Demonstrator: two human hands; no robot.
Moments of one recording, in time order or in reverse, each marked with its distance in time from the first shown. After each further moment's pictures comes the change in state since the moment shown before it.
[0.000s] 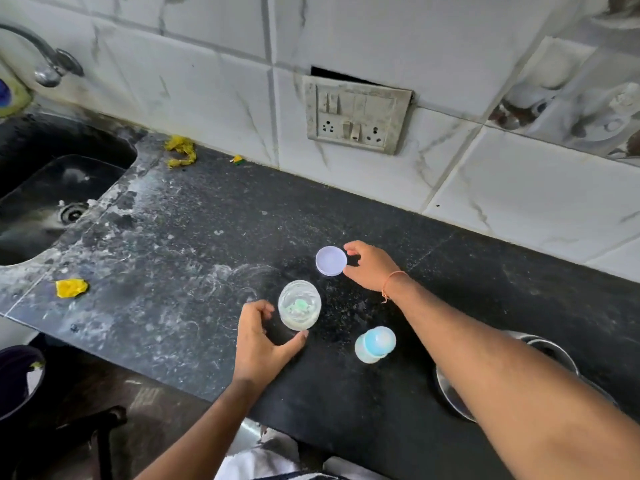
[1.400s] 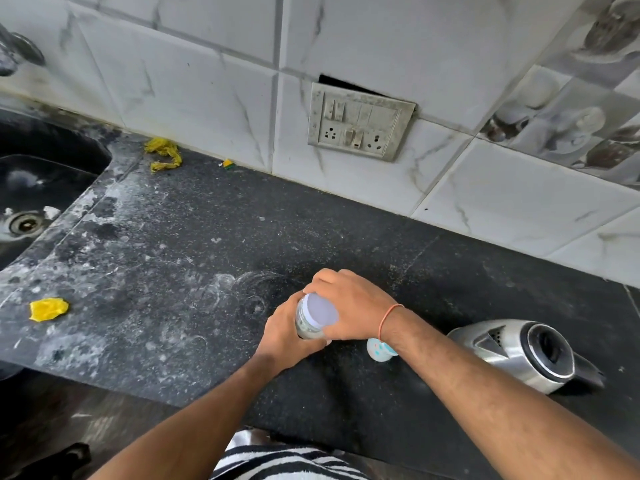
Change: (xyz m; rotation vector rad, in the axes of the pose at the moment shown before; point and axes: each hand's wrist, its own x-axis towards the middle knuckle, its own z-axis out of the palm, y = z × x) left_hand 0.051 -0.008 -0.004 -0.043 -0.468 0.101; right_hand -0.076 -0.094 0.042 -0.512 -0.063 -0.420
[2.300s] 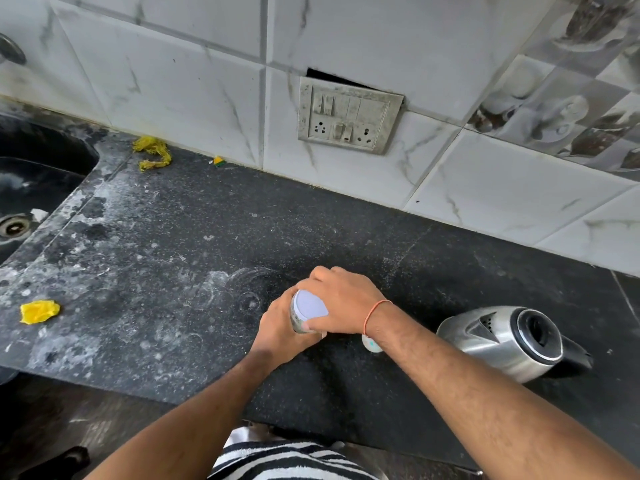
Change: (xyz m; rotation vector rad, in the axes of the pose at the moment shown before) left_hand 0.000 -0.002 0.002 0.046 0.014 -0.021; right_hand -0.005 -0.014 0.000 -0.134 -0.035 0.115
